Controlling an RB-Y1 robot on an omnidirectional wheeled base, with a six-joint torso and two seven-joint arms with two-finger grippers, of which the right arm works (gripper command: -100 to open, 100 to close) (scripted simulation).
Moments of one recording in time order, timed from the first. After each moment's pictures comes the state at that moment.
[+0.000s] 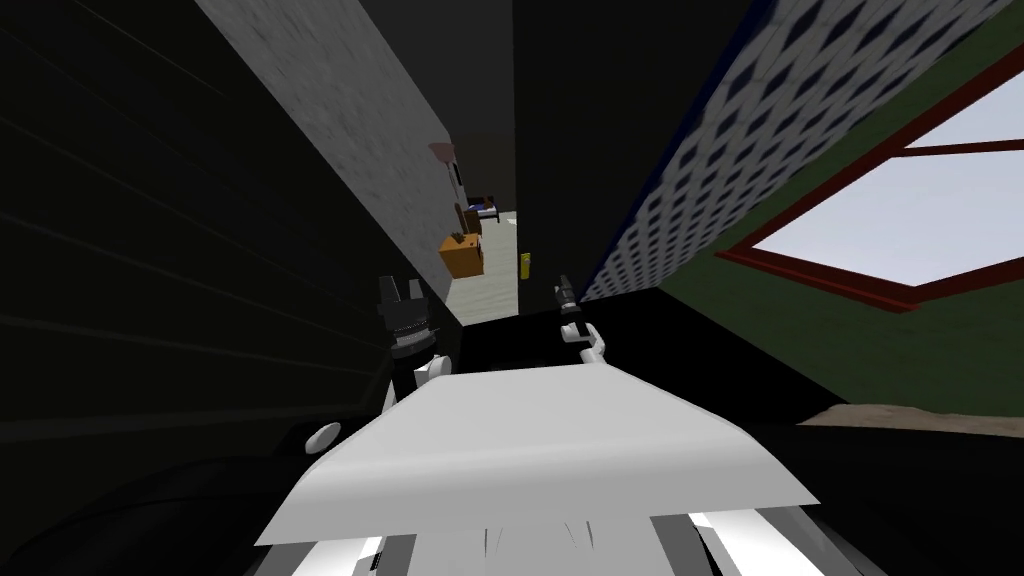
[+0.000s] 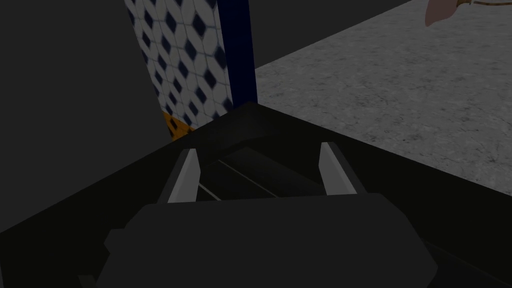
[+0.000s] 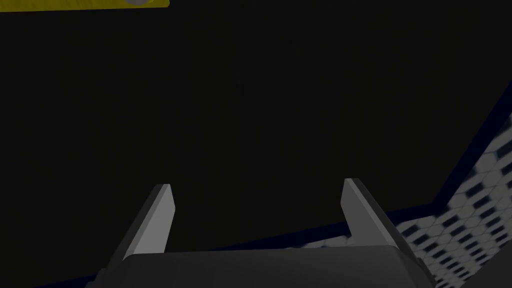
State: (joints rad) arm 0.05 -0.11 -0.03 -1.46 0.04 -0.37 -0.15
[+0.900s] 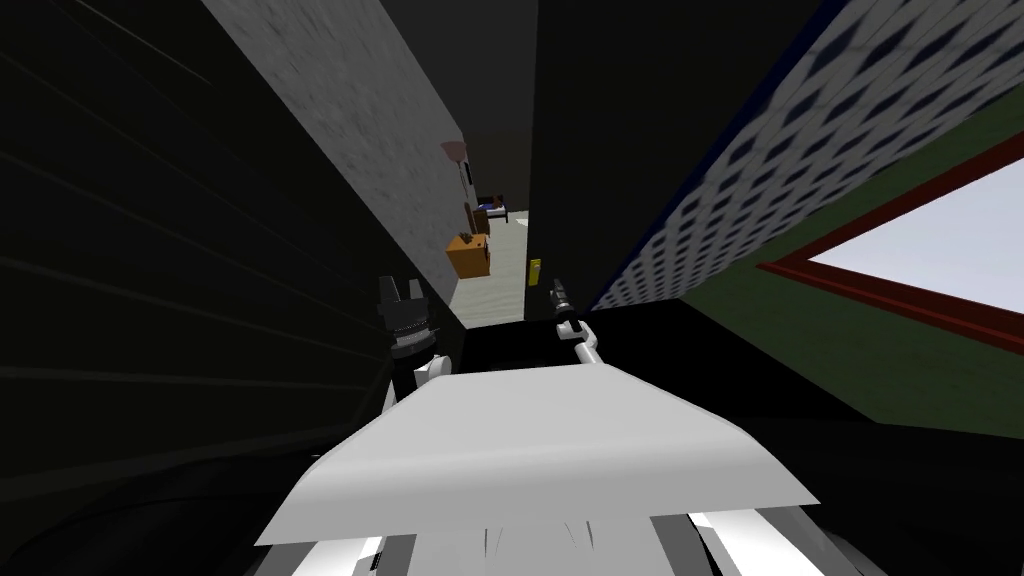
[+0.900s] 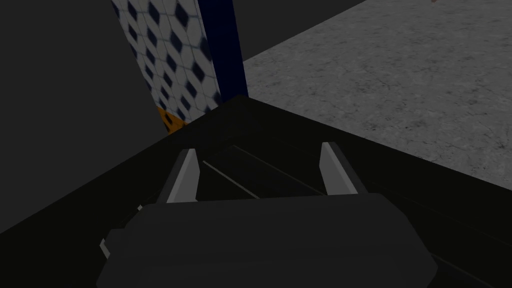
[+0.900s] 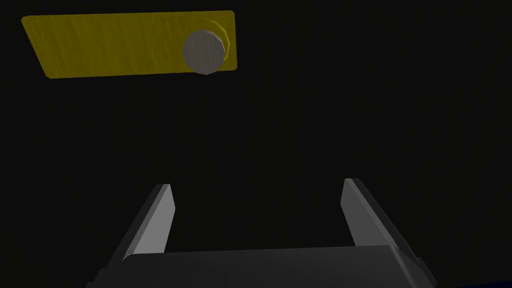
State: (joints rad) arm -0.05 -0.10 -0.02 -1.28 0.05 -0.33 -0.15
